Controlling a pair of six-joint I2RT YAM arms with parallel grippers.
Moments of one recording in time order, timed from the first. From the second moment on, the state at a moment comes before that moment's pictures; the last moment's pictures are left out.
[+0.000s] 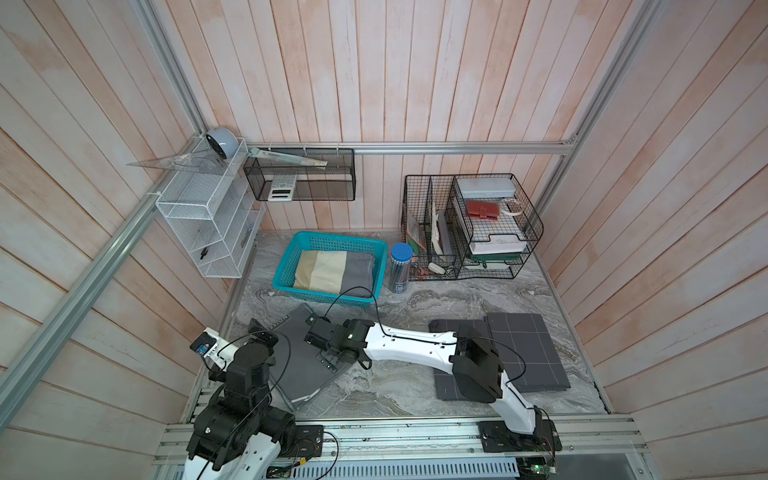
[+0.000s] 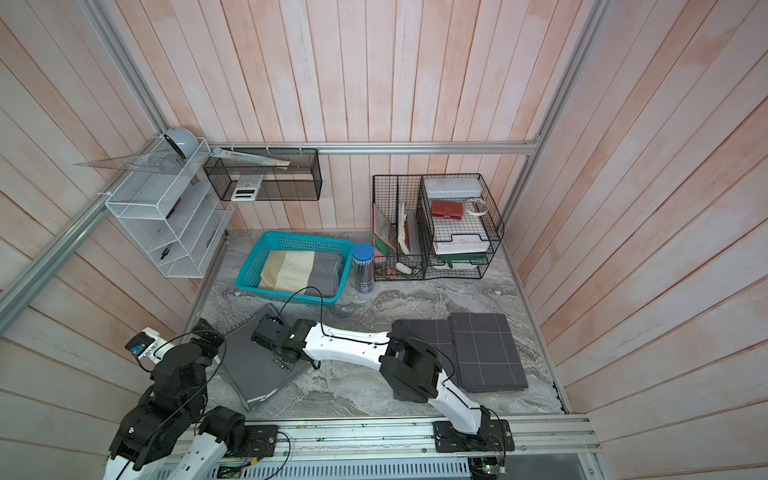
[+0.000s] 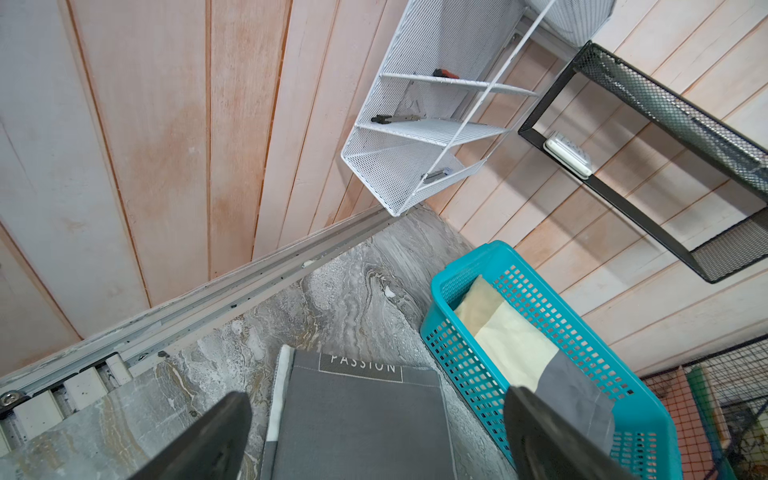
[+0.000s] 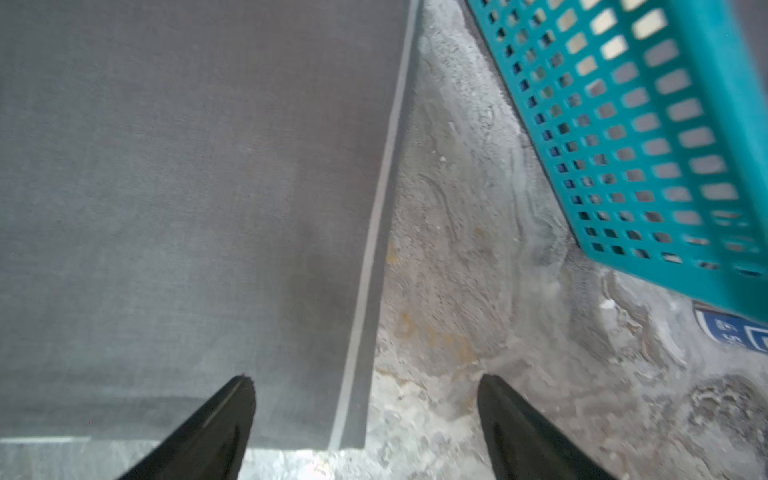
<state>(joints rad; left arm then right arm) -0.32 0.29 0.67 -0.84 -0.81 -0.79 1.30 2.27 1.92 -0.82 0.34 0.25</state>
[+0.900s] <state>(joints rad) -0.32 0.92 0.68 -0.74 -0.55 -0.75 1.03 1.83 1.19 -0.60 0.27 0.35</state>
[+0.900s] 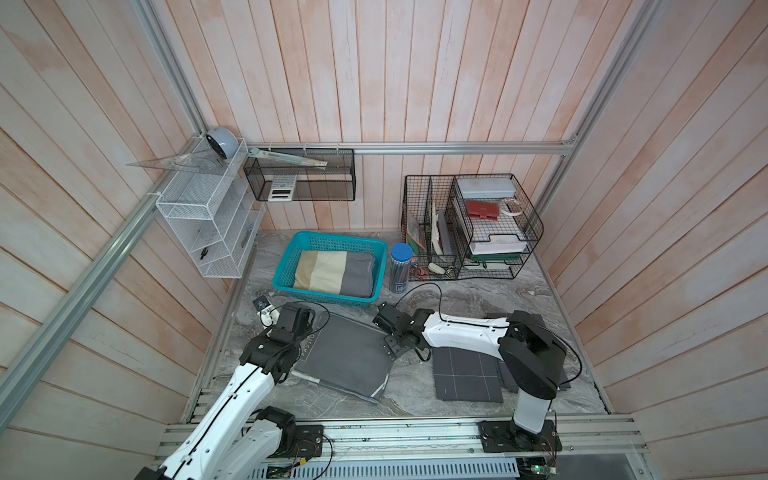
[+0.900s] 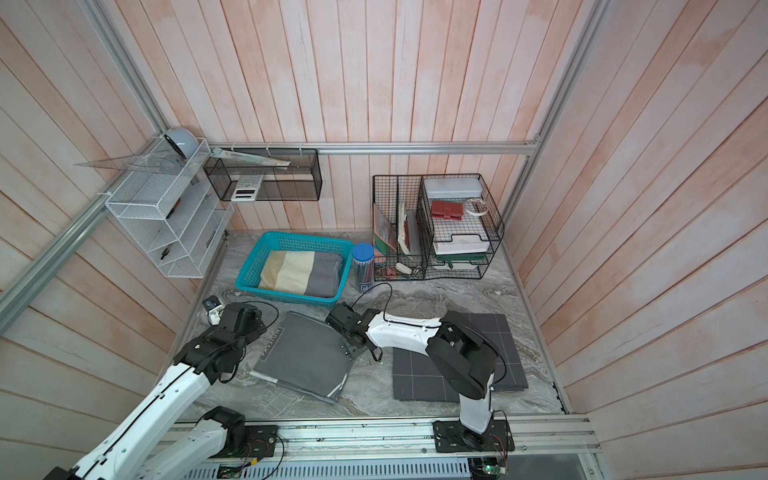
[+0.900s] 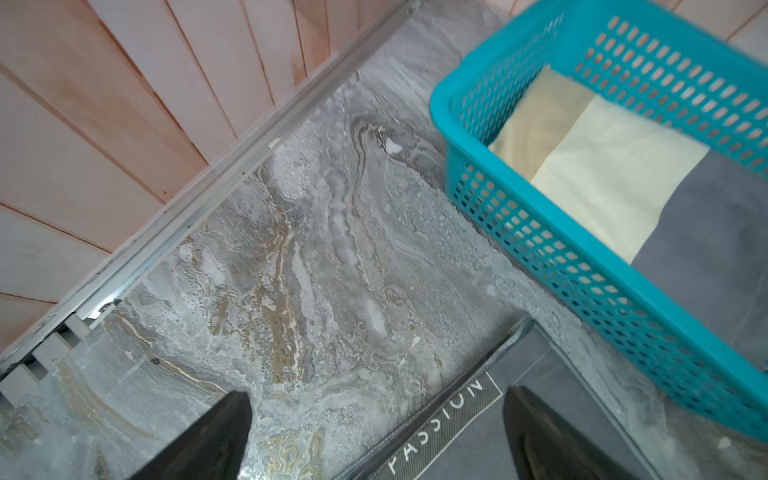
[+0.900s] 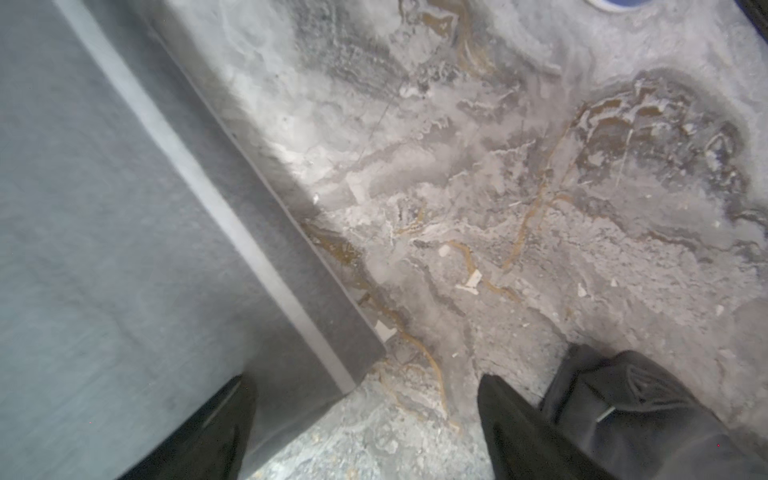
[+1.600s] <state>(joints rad) -0.39 1.22 0.57 -0.54 -0.27 -0.88 1.02 1.84 1.14 -0.49 0.11 0.45</state>
